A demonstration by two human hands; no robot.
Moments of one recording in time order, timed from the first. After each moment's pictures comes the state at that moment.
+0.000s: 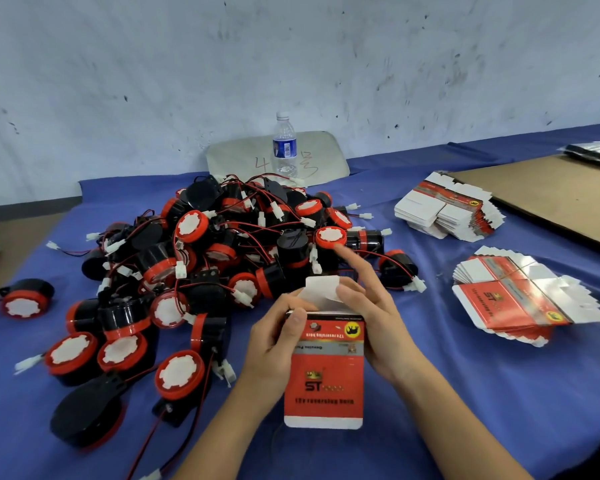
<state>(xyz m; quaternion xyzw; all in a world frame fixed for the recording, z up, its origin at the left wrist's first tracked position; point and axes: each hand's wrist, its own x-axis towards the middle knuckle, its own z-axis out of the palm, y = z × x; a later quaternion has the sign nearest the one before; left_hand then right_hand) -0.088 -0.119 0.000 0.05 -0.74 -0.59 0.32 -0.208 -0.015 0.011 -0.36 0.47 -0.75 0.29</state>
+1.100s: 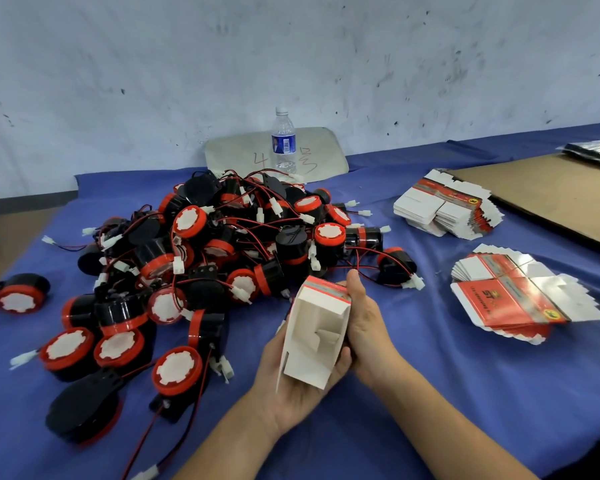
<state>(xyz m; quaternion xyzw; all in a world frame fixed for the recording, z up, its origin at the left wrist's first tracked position) -0.094 -0.093 0.001 0.16 -0.22 -0.96 0.12 -0.195 -0.034 -0.003 -0.18 0.54 -0.77 0.30</state>
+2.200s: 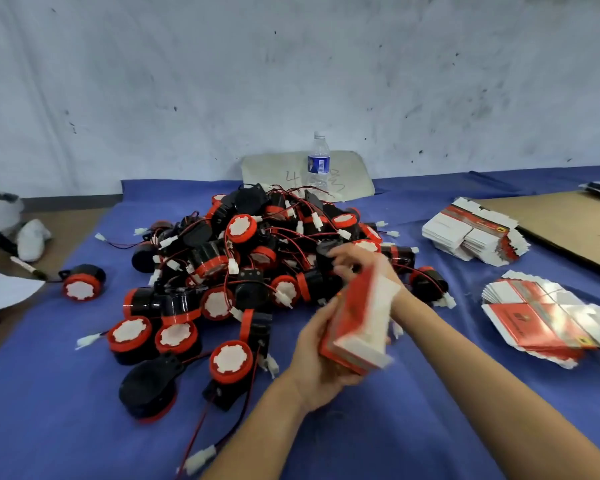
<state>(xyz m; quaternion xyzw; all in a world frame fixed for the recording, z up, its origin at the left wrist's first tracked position) -0.087 -0.117 0.004 0.10 -0.41 -0.91 0.06 -0.245 -0.087 0.043 -0.52 0.75 -0.40 -0.02</state>
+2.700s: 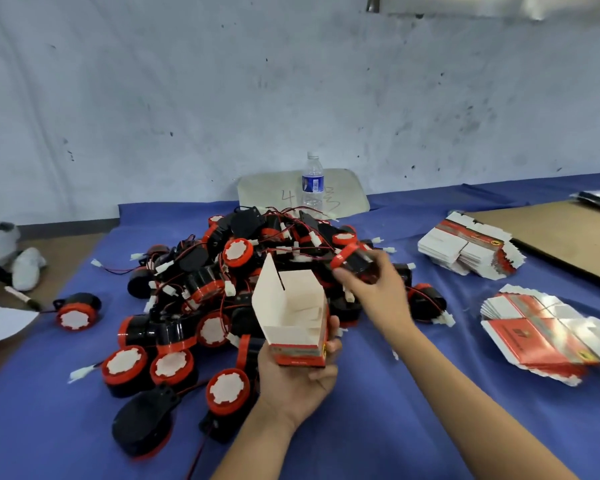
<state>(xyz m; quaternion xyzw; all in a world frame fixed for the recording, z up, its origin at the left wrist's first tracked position) -0.081 -0.149 -0.003 -0.01 -0.16 -0.98 0.11 -0.235 -0.084 0.037 -0.32 0.69 -0.66 -0.01</state>
